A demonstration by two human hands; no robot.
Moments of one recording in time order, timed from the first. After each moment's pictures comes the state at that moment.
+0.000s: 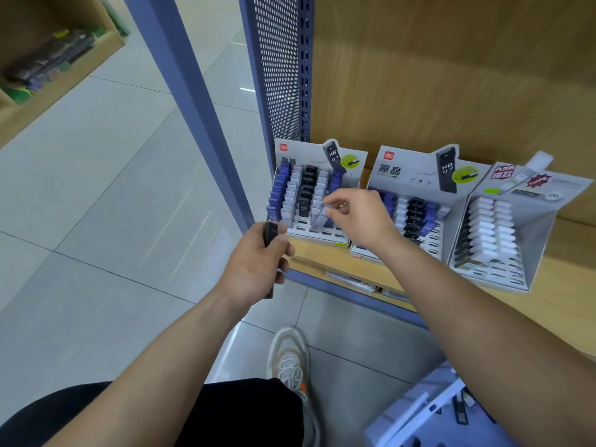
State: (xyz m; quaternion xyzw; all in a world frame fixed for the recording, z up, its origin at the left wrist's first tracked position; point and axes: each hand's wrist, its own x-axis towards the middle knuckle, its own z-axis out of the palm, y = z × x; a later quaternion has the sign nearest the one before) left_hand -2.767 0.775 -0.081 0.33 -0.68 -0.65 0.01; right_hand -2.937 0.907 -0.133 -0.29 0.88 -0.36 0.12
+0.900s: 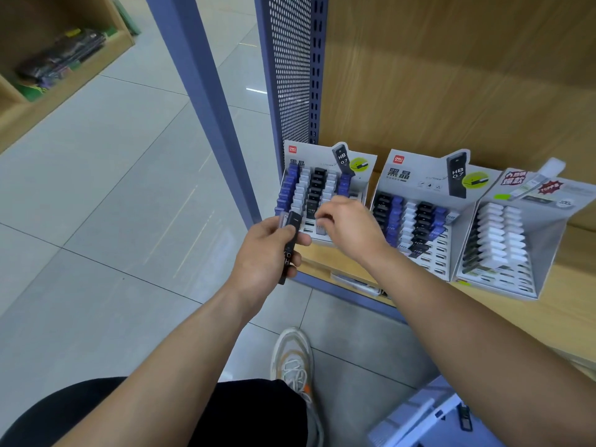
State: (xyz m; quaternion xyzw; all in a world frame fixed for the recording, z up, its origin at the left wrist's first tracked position) left_hand -2.774 0.777 -0.067 0.34 -0.61 -0.71 0.03; right_hand -2.925 0.880 -0.150 -0.38 0.89 -0.23 0.06
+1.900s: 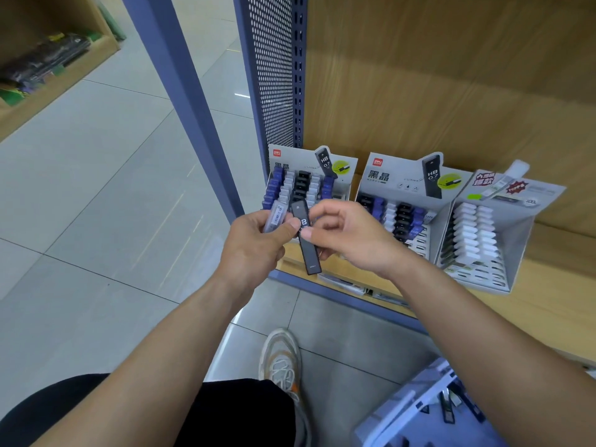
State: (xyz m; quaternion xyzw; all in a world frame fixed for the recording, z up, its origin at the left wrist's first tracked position) left_hand -2.780 0.781 -0.061 0.29 -0.66 -0.69 0.05; right_hand -2.886 0.923 -0.068 -0.27 0.71 -0.55 0.36
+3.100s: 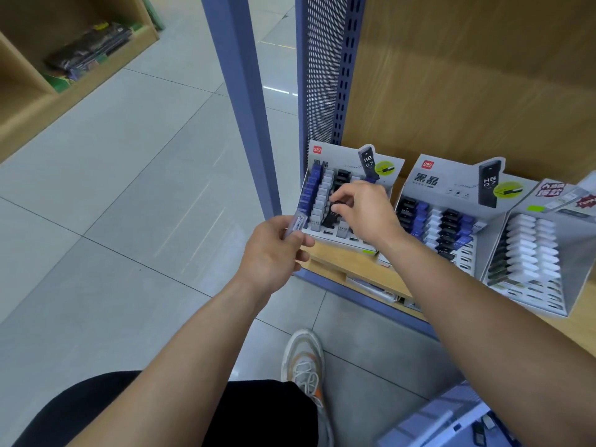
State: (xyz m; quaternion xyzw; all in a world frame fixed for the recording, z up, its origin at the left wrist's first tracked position) left_hand -2.768 0.751 -0.072 0.35 -0.70 -0.62 0.02; right_hand -2.942 0.855 -0.136 -0.32 0.88 -0.33 0.08
